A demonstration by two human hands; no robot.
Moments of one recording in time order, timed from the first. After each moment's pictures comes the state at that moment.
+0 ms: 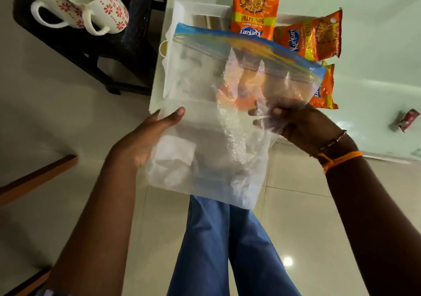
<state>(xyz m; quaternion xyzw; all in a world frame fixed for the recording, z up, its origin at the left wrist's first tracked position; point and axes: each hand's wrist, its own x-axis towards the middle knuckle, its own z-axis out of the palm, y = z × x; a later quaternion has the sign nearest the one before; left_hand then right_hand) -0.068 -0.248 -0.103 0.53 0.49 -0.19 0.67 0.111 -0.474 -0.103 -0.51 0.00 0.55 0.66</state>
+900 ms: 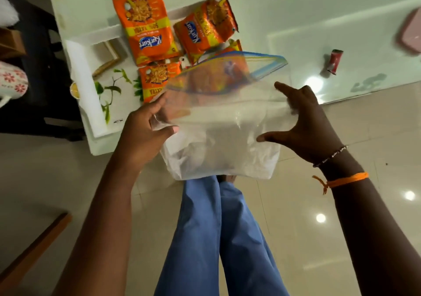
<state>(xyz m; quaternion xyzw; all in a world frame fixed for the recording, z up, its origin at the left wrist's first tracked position) 0.041 -0.351 -0.084 0.83 0.24 -0.11 0.48 0.109 -0.619 -0.076 -0.91 -0.08 0.22 0.34</state>
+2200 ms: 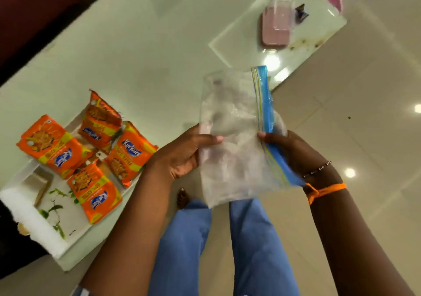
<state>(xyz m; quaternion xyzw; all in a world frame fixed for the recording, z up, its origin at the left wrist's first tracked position) 0.195 -0.595 -0.076 0.48 0.15 -0.53 0.68 0.128 -0.795 -0.076 -0.46 0.33 0.26 0.78</state>
